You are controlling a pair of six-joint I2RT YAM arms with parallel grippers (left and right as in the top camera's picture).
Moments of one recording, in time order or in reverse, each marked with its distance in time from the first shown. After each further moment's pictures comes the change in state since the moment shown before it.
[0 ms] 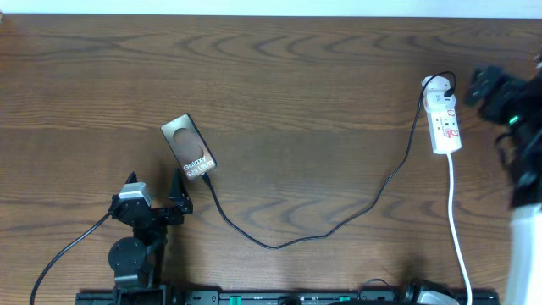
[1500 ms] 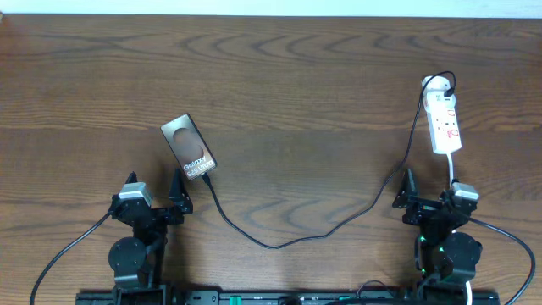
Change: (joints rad) left arm 0.000 0.000 0.001 -0.002 0.000 0.000; right arm 0.144 -1.025 -1.185 0.452 0.107 0.000
